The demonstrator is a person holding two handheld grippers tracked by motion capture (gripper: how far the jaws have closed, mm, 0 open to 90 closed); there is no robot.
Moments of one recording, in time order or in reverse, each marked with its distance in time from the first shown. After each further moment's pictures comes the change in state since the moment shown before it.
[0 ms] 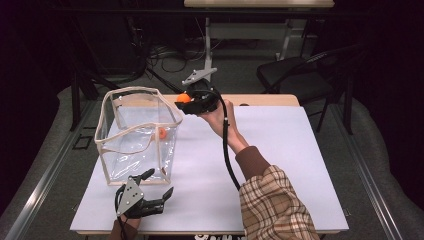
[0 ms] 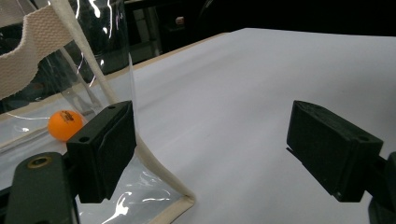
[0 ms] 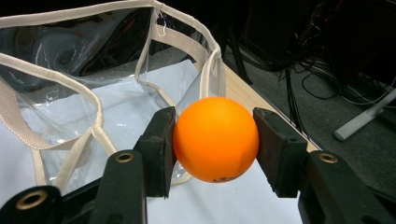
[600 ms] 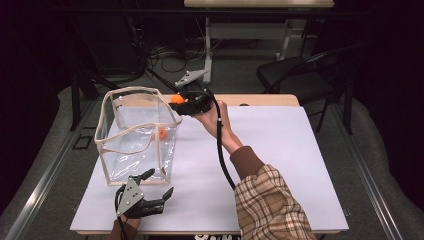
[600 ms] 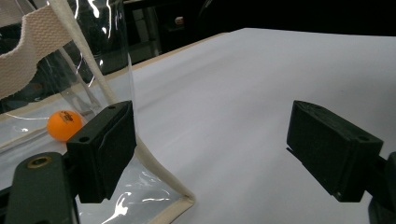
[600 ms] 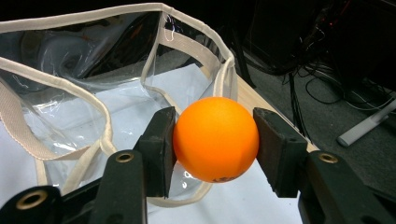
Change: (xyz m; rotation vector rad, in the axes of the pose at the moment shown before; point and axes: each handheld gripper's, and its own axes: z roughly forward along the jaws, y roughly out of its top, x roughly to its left) left arm 0.000 0.000 0.000 -0.001 -0.002 0.001; right arm 0.010 0.005 0.012 -0.010 0.011 -0.014
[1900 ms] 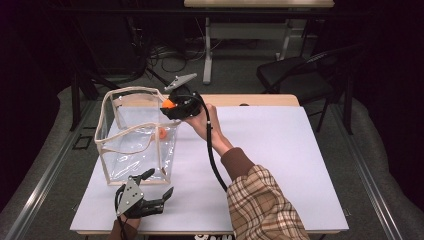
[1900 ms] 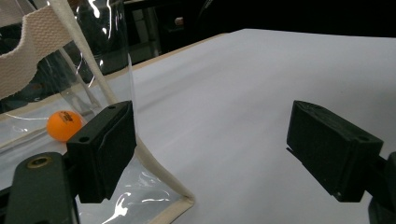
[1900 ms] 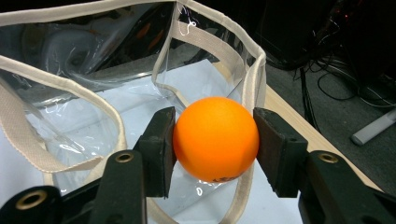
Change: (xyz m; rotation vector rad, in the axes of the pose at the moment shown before) left arm 0.000 0.000 0.000 -0.001 -0.002 -0.003; right arm 0.015 0.001 0.027 0.032 0.027 0.005
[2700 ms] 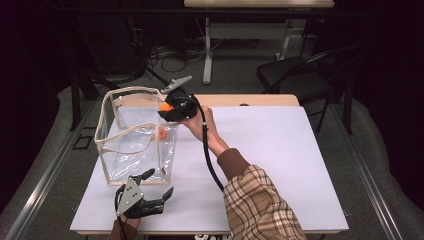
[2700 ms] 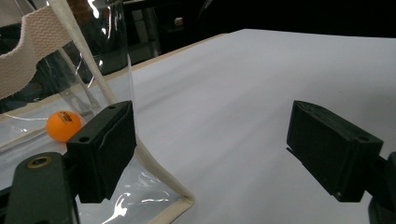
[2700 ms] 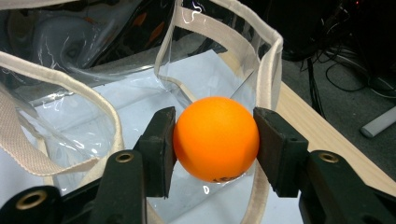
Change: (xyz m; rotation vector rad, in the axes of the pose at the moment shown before) left arm 0.000 0.000 0.000 -0.001 -0.003 -0.001; right arm 0.002 -0.005 0.018 0.037 0.020 0.015
